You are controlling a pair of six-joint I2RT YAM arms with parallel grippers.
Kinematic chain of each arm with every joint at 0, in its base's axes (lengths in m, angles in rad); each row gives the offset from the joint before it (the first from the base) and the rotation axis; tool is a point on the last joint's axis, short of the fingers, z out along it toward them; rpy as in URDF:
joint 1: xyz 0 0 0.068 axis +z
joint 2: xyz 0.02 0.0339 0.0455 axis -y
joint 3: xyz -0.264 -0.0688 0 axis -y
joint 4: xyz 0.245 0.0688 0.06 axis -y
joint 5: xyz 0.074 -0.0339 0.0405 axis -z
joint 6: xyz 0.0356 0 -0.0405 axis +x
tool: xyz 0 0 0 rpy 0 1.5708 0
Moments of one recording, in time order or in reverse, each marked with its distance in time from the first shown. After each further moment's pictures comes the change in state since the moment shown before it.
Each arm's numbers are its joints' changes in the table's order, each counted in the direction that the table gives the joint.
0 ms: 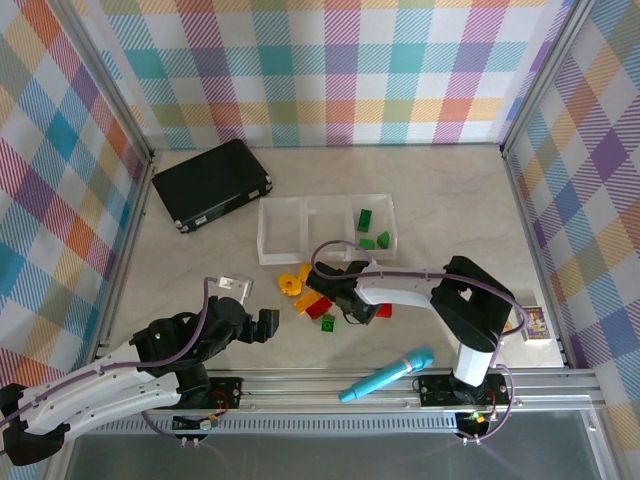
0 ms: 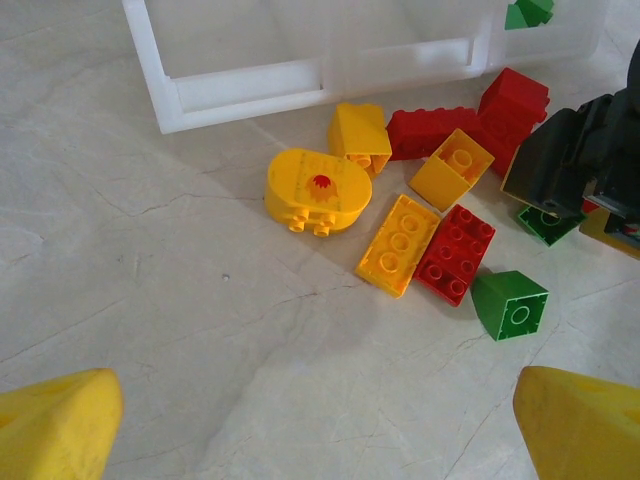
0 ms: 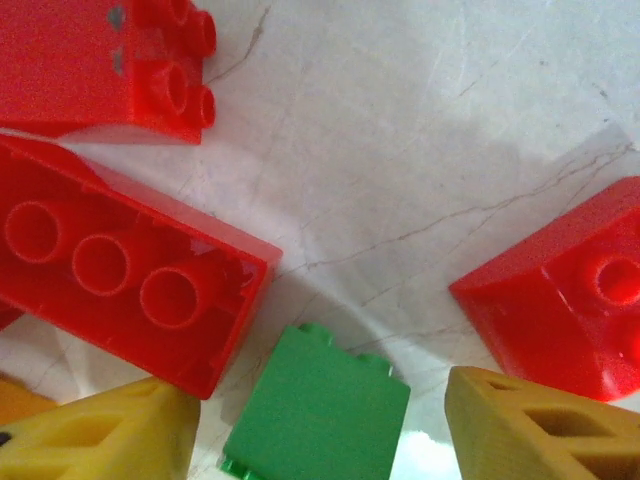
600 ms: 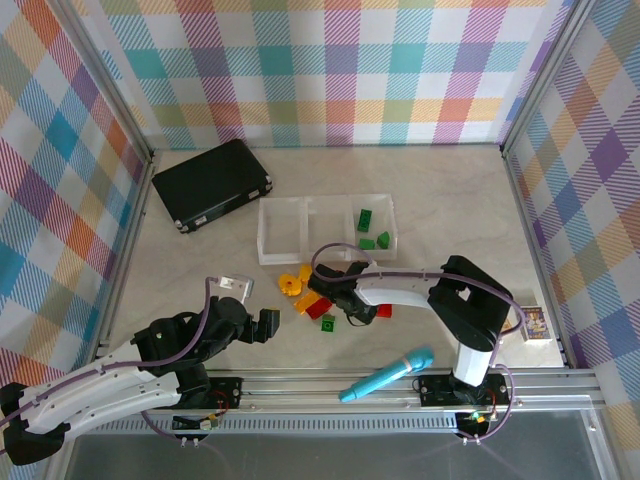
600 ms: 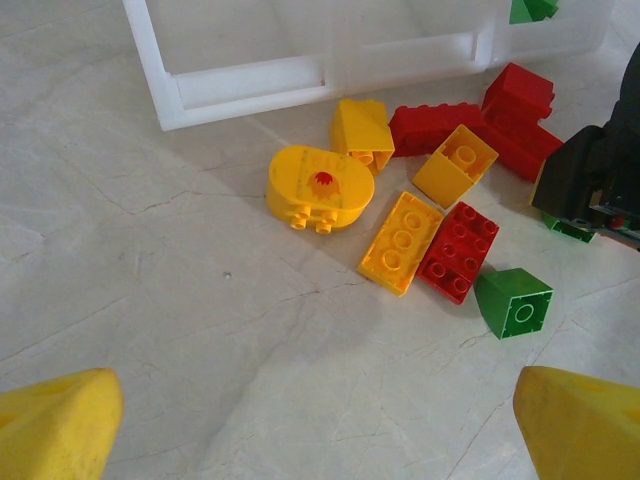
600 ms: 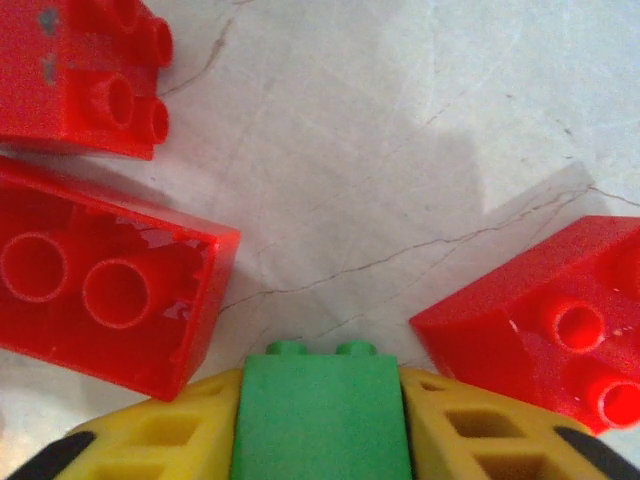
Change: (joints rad) left arm 0.000 -0.010 0.000 0.000 0.000 0.000; right arm -0.002 -0.003 -0.020 -0.012 0.012 -0.058
